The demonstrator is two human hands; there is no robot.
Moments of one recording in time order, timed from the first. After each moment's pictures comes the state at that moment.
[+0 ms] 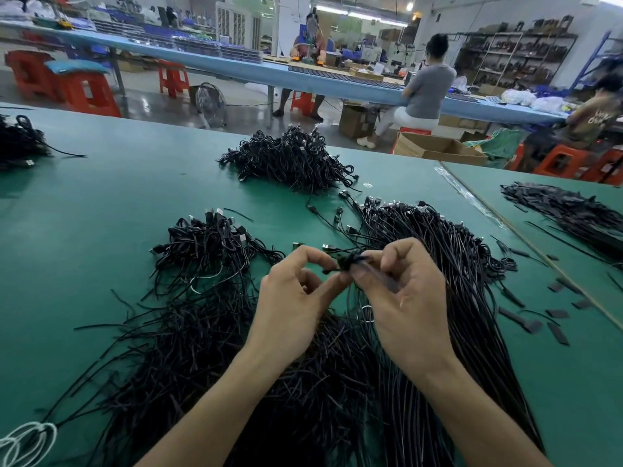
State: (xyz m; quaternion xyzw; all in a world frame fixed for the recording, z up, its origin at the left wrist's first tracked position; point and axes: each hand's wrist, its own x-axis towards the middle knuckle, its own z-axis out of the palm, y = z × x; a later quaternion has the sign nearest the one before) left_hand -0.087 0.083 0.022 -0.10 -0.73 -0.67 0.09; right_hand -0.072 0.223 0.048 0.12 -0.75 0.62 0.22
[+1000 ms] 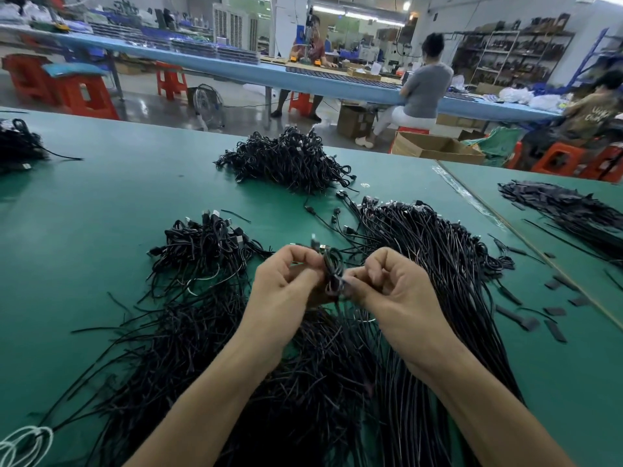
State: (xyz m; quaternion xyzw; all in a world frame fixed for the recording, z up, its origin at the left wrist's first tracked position) left_hand -0.086 0.080 0.031 -0.06 -0.60 -0.80 0.01; right_hand -0.075 0.235 0.051 0.12 -0.71 0.69 0.04
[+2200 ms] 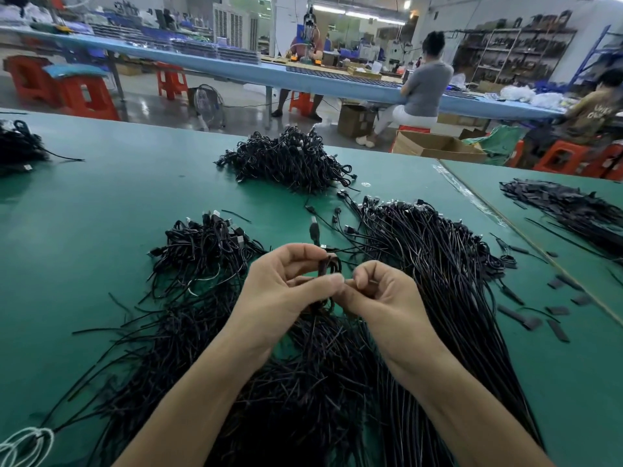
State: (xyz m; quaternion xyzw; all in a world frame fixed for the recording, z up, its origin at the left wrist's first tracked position) left_hand -0.093 0.069 0.027 -0.08 -0.62 -0.78 -0.01; right_hand -0.077 0.224 0.036 0.08 -0.66 0.75 0.02
